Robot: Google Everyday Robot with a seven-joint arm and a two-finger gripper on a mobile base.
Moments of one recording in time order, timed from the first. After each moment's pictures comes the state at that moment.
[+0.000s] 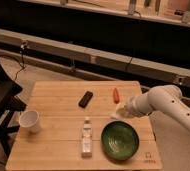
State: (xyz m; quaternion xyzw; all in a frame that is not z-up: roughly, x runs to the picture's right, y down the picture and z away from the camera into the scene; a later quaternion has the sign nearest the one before) arm 0.151 0.134 0.733 -0.11 -0.31 -0.40 0.86
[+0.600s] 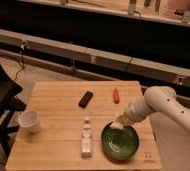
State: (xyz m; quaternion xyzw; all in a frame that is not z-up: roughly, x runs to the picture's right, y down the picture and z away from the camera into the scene) arm 0.154 0.178 0.728 -0.14 -0.34 -0.40 0.84
